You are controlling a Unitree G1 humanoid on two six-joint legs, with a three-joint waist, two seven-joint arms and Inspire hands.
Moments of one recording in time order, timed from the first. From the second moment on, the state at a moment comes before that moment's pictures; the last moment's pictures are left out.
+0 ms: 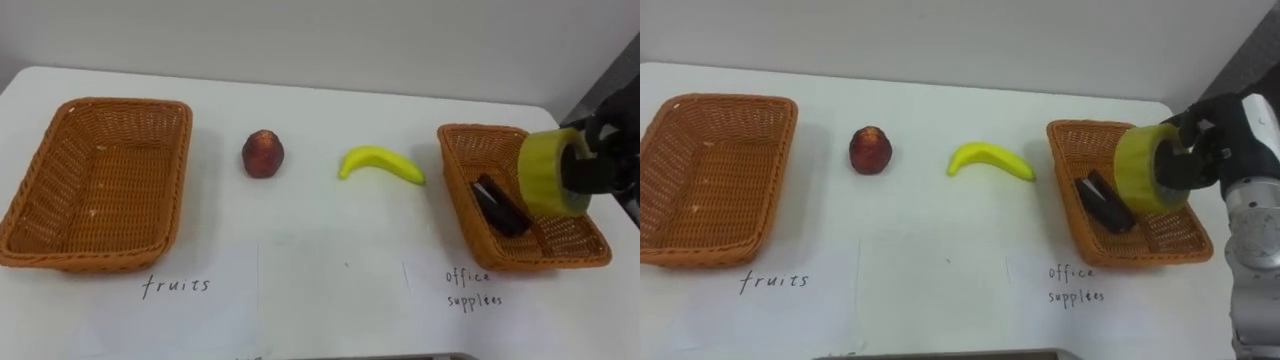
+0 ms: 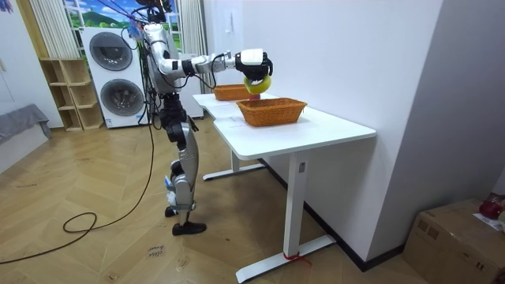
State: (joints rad) left arm 0.28 0.22 0.23 0.94 0.51 0.10 0.38; right arm -0.11 -0.51 -0.27 0.19 -0.35 0.12 0.07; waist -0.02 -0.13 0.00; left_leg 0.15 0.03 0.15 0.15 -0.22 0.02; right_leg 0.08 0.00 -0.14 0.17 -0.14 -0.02
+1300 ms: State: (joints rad) left arm 0.29 0.22 0.23 0.94 0.46 0.10 0.38; right arm -0.07 -0.51 -0.25 0.23 -0.40 0.12 0.04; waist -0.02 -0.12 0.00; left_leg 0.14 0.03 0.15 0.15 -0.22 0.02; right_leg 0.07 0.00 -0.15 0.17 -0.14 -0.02
